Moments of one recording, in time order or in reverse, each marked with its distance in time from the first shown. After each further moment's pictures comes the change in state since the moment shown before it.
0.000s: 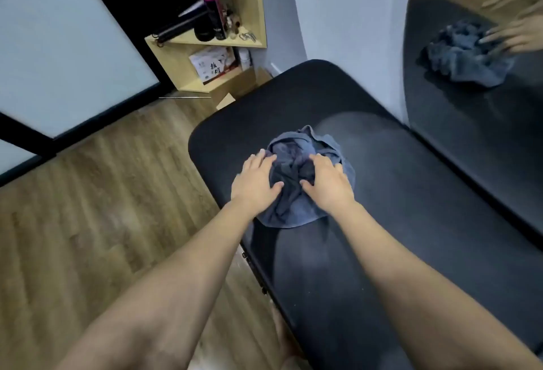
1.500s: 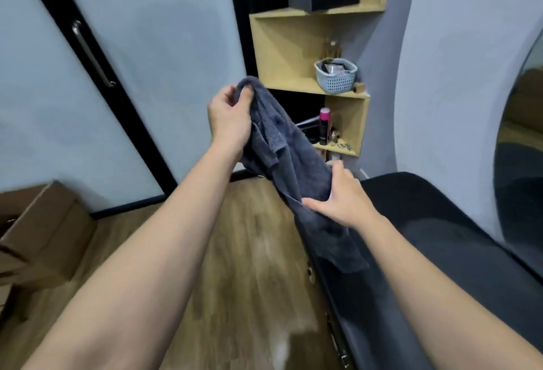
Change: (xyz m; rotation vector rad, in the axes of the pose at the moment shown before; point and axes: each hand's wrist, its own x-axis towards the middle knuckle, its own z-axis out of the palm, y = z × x) left_hand -0.198 -0.041 -0.377 -0.998 1.093 0.052; right_hand -0.095 -0.250 -0.087 0.143 0.241 -0.609
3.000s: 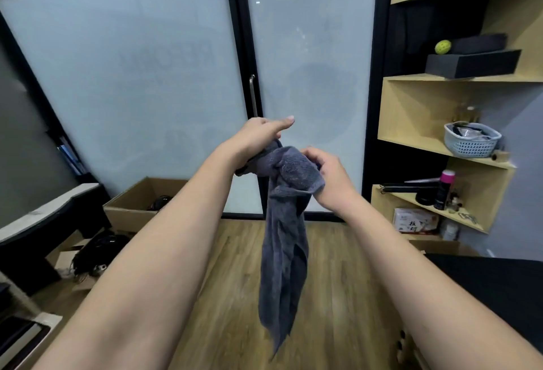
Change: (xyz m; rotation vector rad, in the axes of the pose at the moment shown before) left_hand -0.051 0.135 -0.277 0.526 -0.043 -0.256; right_hand -0.058 -0.343 0.032 0.916 -0.209 -0.642
